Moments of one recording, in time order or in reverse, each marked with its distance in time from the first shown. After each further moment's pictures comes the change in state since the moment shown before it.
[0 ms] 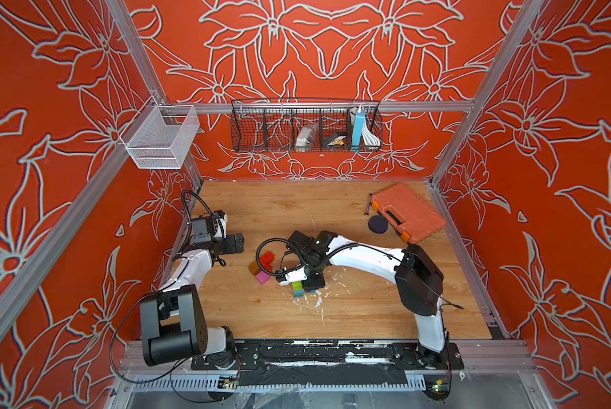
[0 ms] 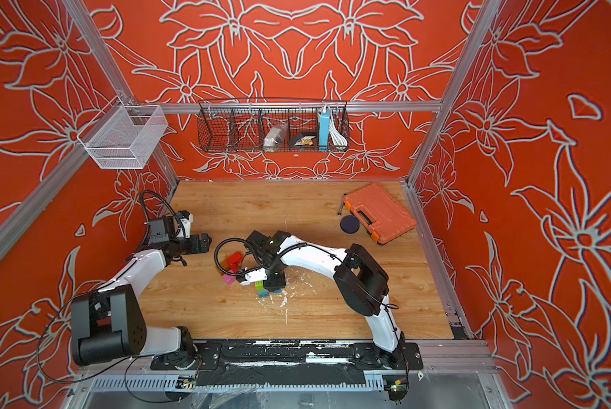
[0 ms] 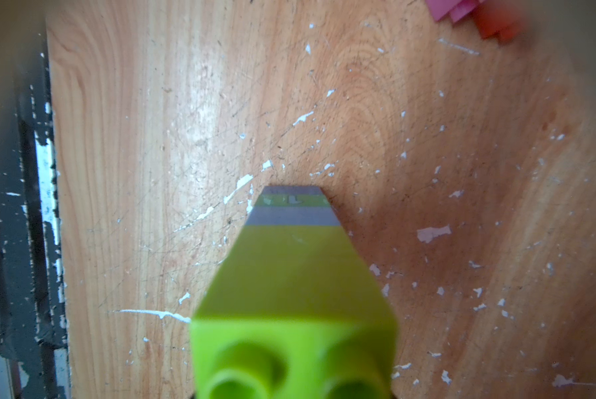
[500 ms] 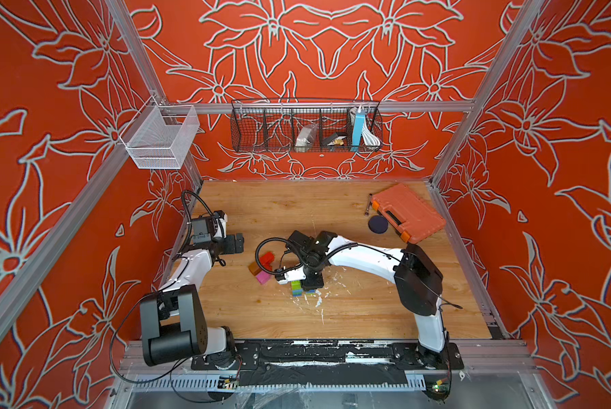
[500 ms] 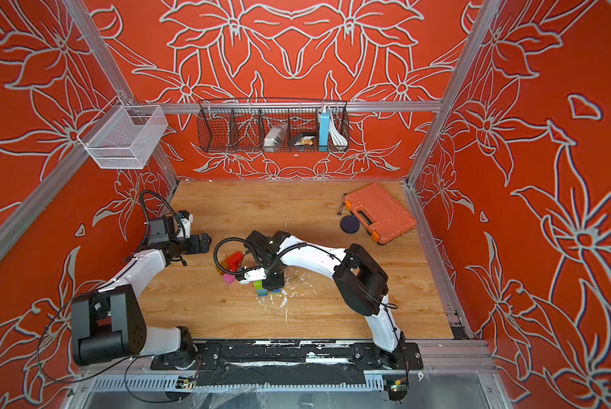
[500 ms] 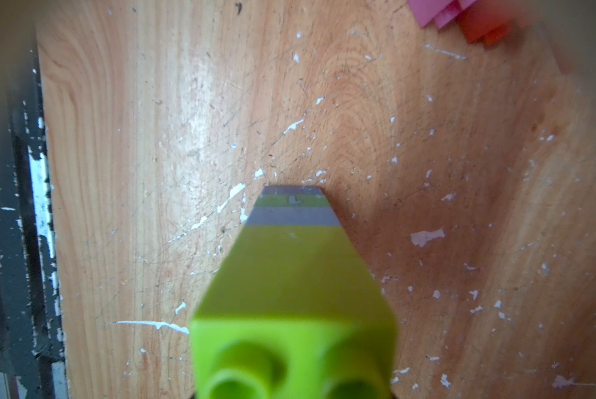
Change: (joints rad) left arm 0.000 0.000 0.000 0.000 -0.002 0.000; right arm 0.001 0.006 0.001 0.018 0.002 0.020
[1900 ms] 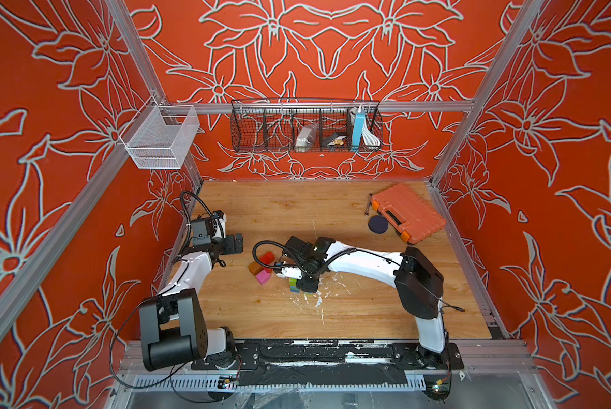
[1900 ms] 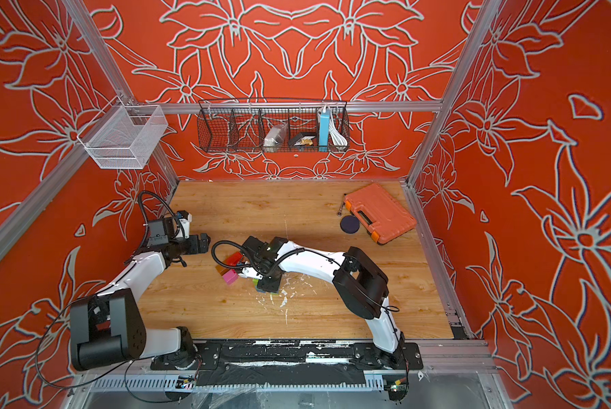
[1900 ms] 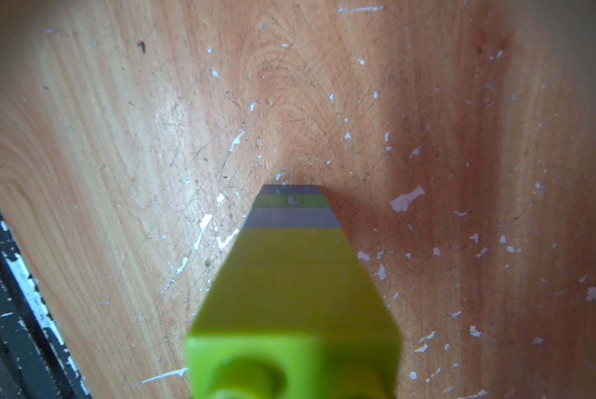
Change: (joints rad) left arm 0.001 -0.027 -0.023 0.031 -0.013 0.003; right arm 0.035 -0.006 -0.050 0.052 0.131 0.369
